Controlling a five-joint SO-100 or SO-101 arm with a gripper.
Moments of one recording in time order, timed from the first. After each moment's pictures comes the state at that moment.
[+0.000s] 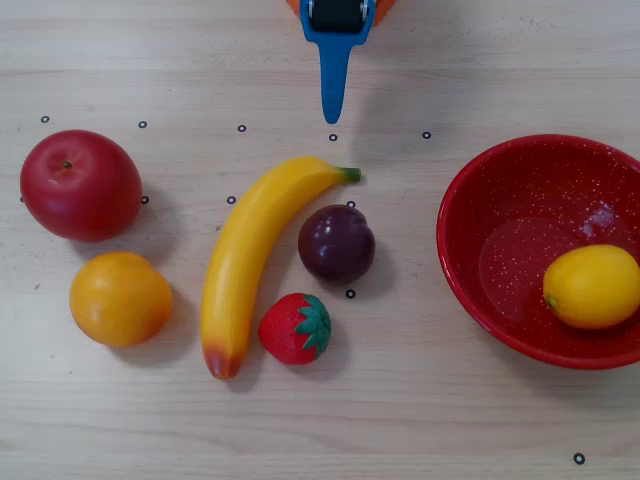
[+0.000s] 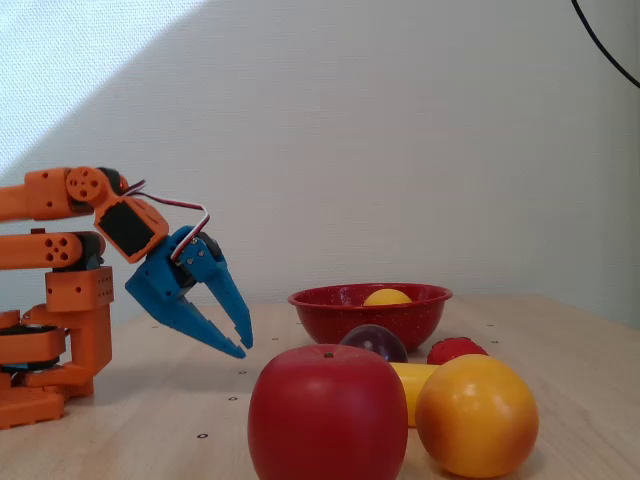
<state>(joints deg) -1.6 176.7 169.9 53.9 5.9</state>
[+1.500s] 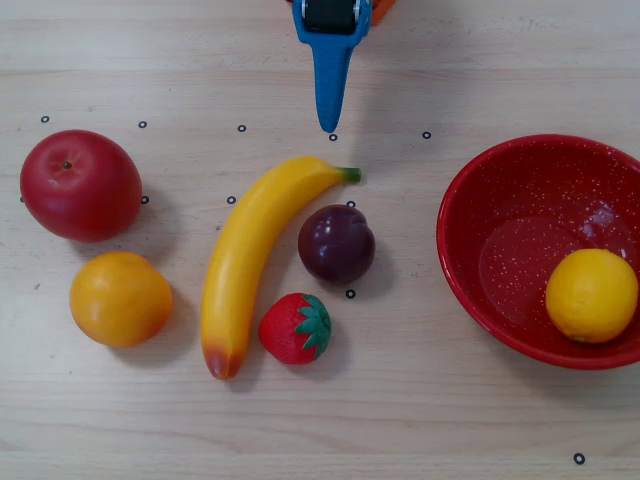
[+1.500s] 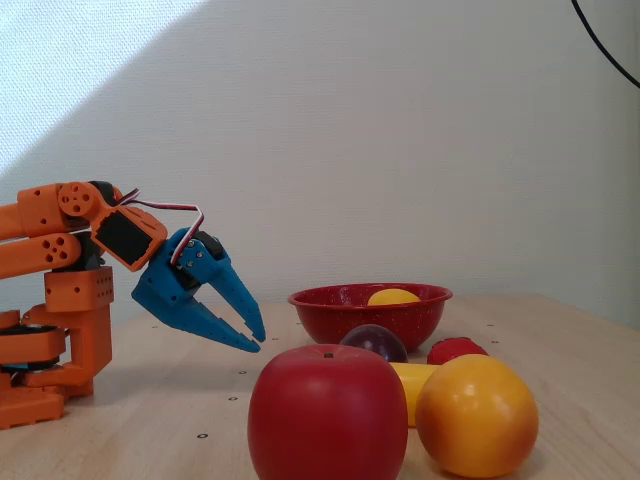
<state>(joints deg) -2.5 184.2 177.8 50.2 2.3</state>
